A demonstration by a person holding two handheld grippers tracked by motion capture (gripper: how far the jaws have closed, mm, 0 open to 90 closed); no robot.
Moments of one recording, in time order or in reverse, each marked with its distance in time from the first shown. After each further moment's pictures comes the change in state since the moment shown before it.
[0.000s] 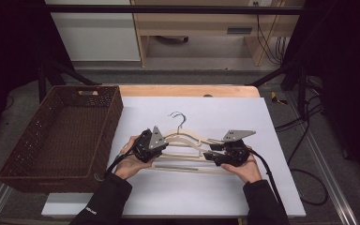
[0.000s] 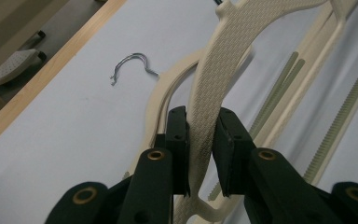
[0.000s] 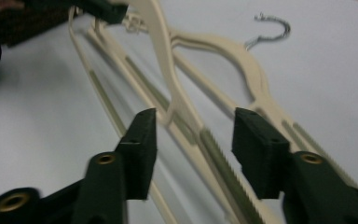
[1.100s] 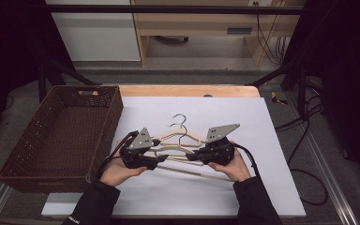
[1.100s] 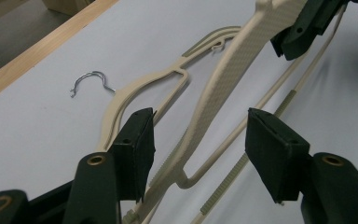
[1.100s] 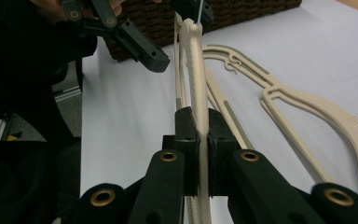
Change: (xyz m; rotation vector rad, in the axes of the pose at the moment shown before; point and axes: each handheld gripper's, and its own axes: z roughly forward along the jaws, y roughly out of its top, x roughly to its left) left arm -0.001 0.006 -0.056 -0.097 -0.206 -0.109; right arm 0.041 0.046 0.004 -0.011 0.305 -0.157
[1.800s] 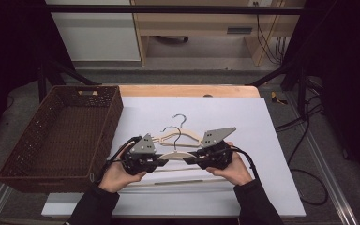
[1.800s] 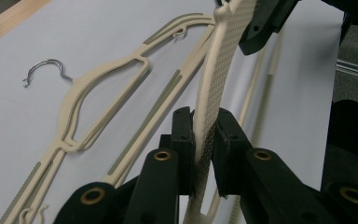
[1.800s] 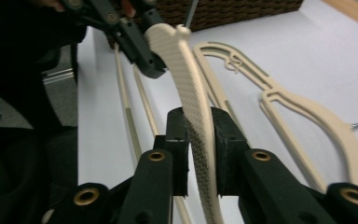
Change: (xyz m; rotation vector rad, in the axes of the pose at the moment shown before) left arm -0.016 0.003 -0.007 0.058 -0.114 -0.007; right arm 0.019 0.009 0.001 0.045 -0.055 -0.077
